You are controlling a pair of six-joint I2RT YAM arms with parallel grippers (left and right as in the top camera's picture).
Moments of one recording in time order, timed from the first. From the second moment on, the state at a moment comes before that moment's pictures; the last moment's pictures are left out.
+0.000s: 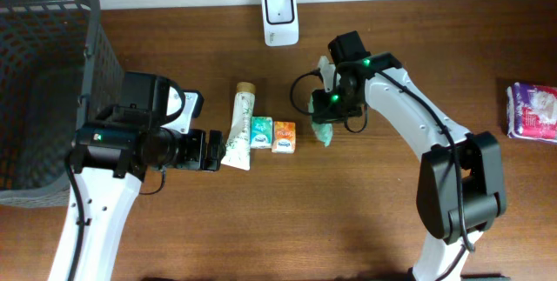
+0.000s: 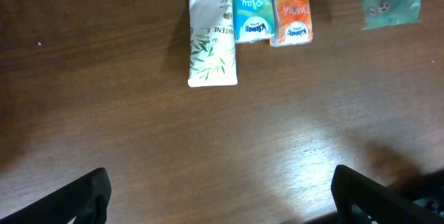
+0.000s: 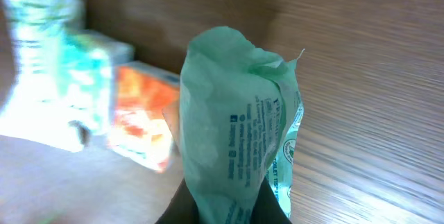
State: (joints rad) left arm -0.16 1.30 1.34 -1.24 0.21 -0.04; right arm 0.30 1.97 1.52 -0.90 -0.36 0.14
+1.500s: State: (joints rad) left arm -0.16 1.30 1.34 -1.25 0.21 -0.04; right arm 0.30 2.00 1.57 0.13 -0.05 0.17
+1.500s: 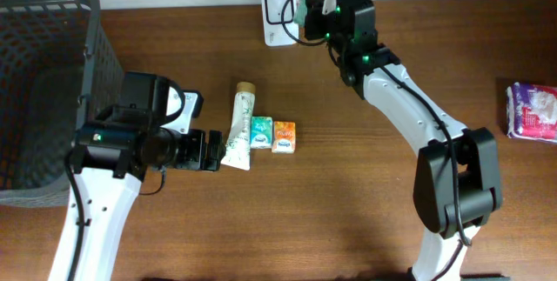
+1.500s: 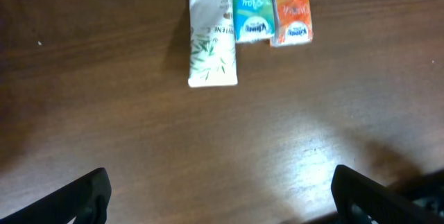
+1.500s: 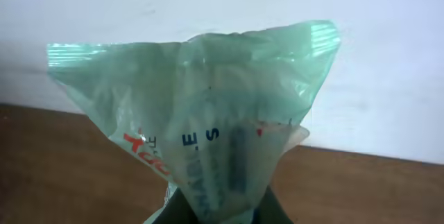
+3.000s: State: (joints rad) left arm -0.16 1.30 1.34 -1.24 0.21 -0.04; right arm -0.38 2.26 2.07 -1.22 -0.19 0.05
